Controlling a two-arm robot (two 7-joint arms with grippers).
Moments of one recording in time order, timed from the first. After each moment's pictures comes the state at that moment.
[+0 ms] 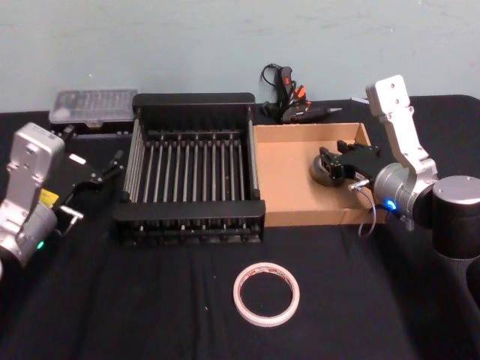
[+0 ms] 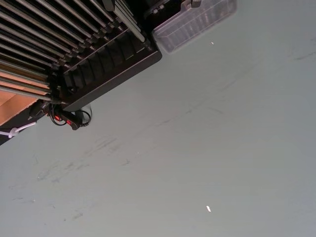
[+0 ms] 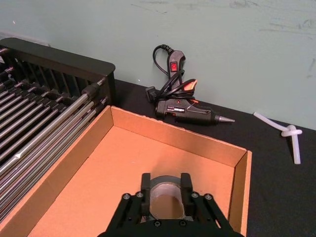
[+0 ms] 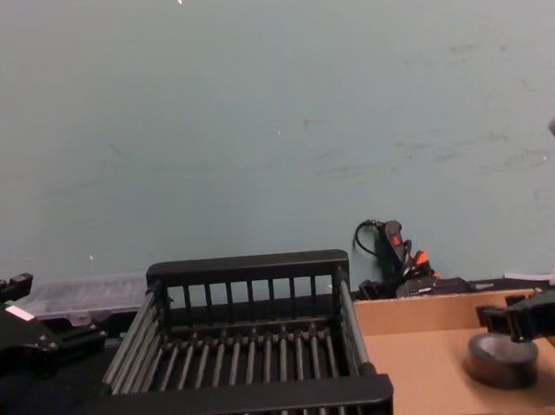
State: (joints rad) left arm -0.20 0.60 0.45 -1.41 -0.25 -0.12 0.03; right arm 0.34 0.25 -0.26 -1.31 0.17 0.38 0.22
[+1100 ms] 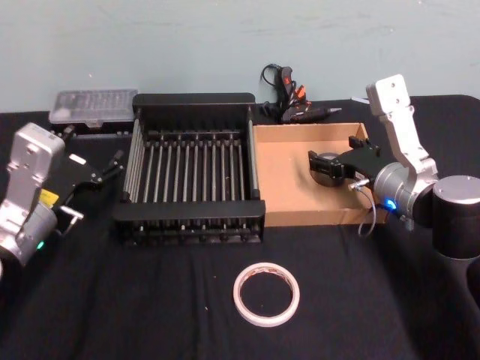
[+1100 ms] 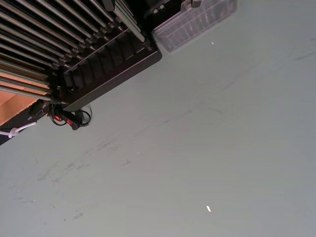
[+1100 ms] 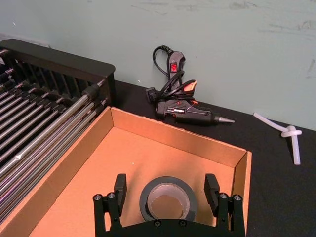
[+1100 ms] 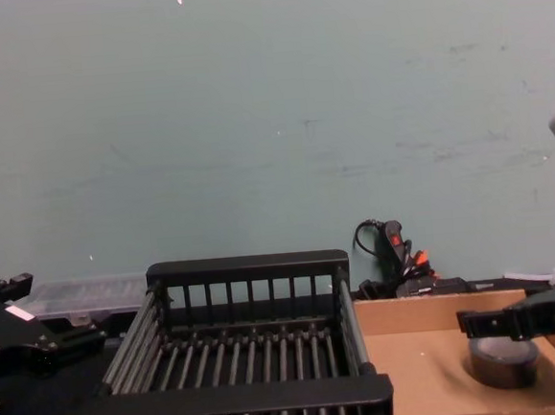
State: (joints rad) left arm -0.20 0.60 0.45 -1.41 -0.25 -0.12 0.03; right arm 0.34 0.25 -0.26 -1.31 0.17 0.37 0.22
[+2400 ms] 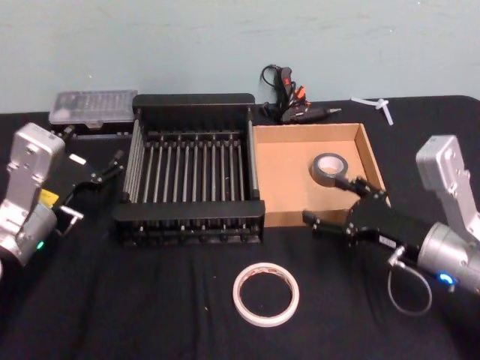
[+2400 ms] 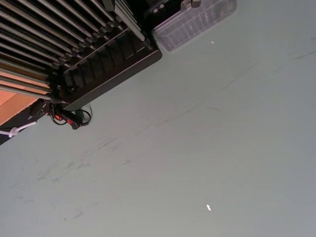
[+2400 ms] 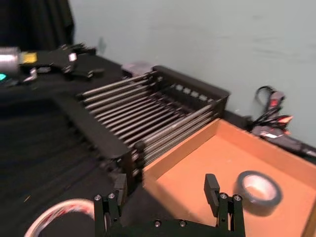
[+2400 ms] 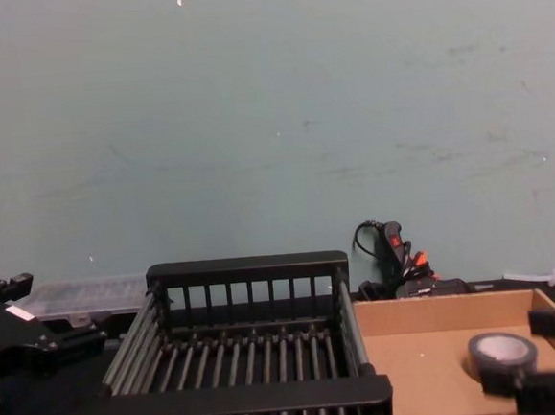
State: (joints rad) left arm -0.20 0.60 0.45 -1.41 -0.25 -0.12 0.03; right arm 0.01 0.51 -0.24 -1.65 0.34 0.10 0.56
